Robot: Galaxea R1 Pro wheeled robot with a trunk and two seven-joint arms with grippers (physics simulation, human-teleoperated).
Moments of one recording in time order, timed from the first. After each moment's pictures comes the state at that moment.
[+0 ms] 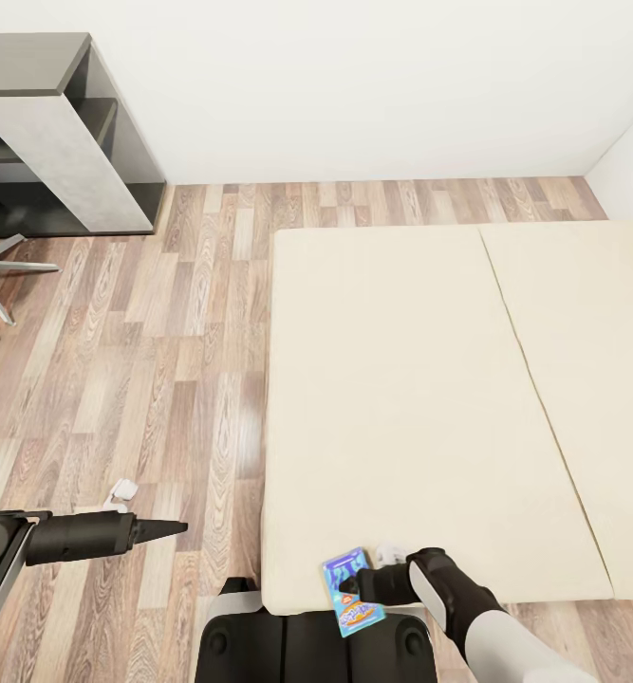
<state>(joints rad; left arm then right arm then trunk) -0.36 0.37 0.21 -1.33 0.00 1.01 -1.48 -0.64 0.06 0.10 -0.39 -0.16 0.60 0.36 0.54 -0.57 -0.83</state>
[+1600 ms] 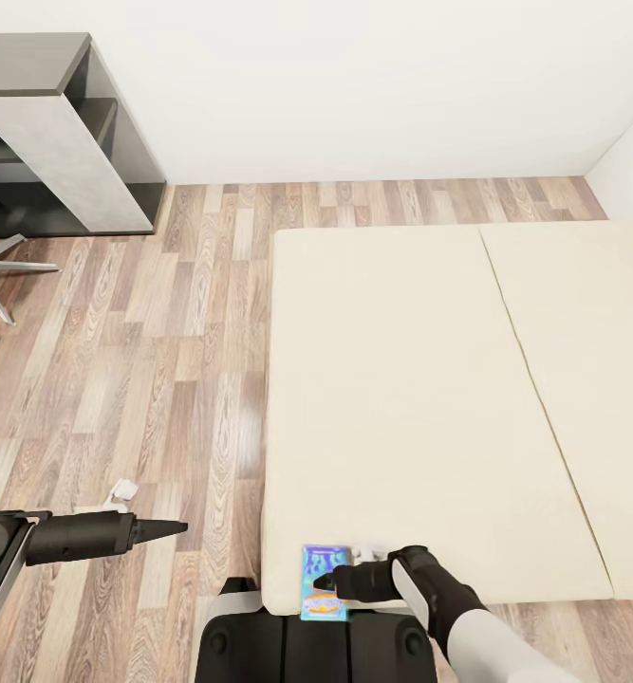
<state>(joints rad) -0.36 0.37 0.21 -1.33 0.00 1.01 -1.48 -0.64 0.12 0.10 -0.41 -0.16 0.60 0.44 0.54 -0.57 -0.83</state>
